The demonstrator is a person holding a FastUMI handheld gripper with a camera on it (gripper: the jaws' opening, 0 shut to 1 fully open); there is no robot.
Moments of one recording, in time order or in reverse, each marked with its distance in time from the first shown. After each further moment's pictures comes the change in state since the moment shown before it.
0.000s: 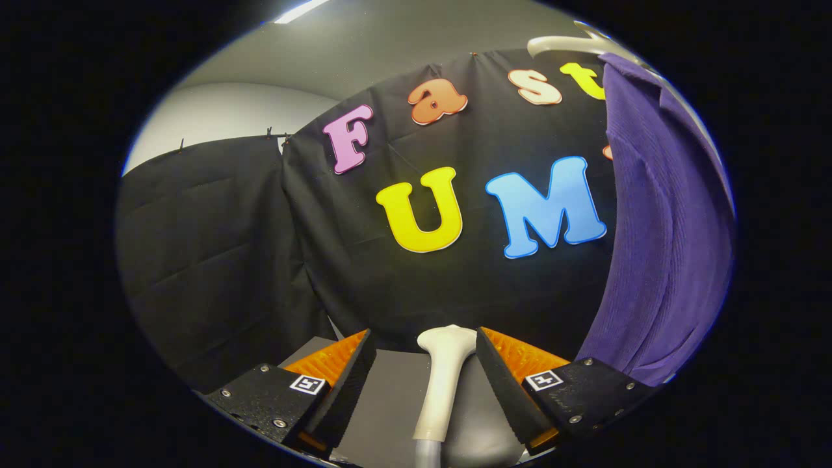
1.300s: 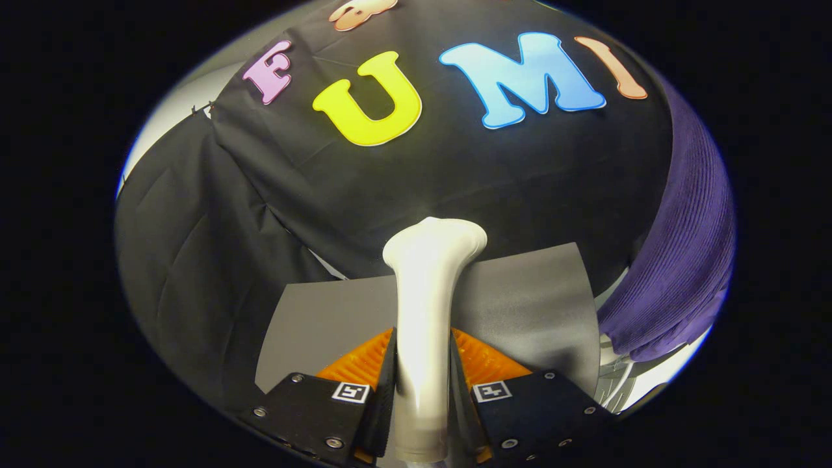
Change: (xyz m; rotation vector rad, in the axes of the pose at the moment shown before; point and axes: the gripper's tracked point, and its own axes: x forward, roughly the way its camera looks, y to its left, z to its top) arm 0.075 -0.021 -0.125 0.223 0.487 -0.059
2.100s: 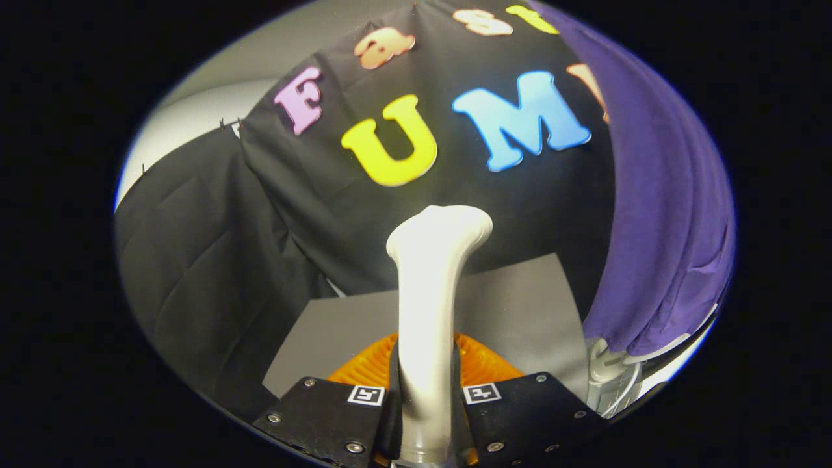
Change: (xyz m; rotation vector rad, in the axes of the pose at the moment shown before) arm -0.101 0.017 -0.007 -0.072 -0.313 0.015
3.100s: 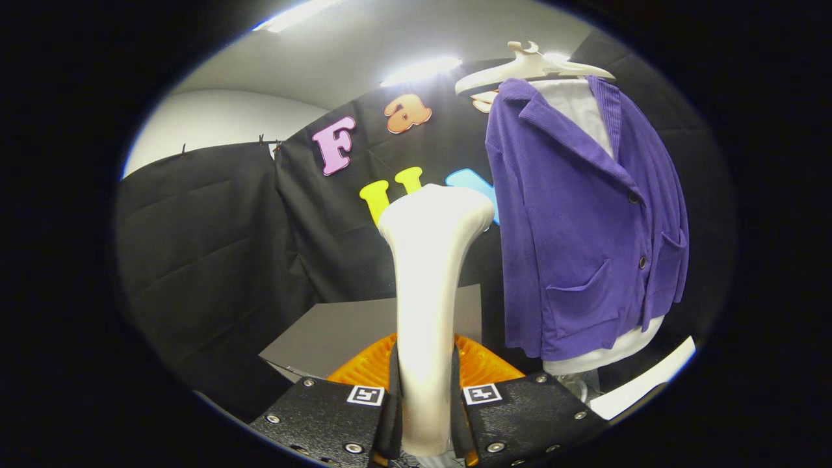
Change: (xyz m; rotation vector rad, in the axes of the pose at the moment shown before) arm -0.204 -0.027 -0.024 -0.142 -0.248 -0.055
